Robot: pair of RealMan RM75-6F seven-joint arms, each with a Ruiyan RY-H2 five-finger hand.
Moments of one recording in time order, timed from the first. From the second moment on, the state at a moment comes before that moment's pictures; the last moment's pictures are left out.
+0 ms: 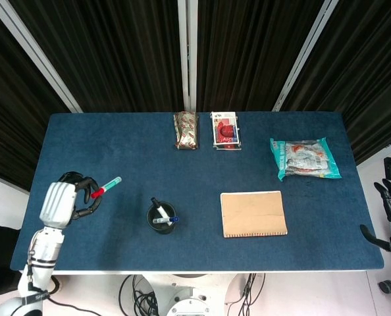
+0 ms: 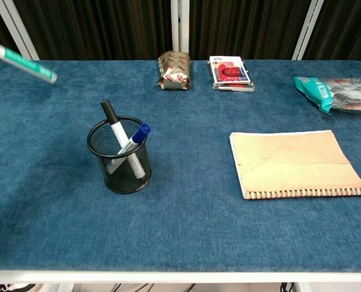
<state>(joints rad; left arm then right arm) -0.36 -1.28 -0.14 -1.78 1.41 1.39 0.03 0.03 -0.97 0.08 -1.68 -1.48 1.50 0.12</state>
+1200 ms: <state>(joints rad) -0.17 -1.17 0.02 -1.62 1.45 1.52 0.17 0.04 -1.04 0.08 -1.62 -1.50 1.53 0.11</state>
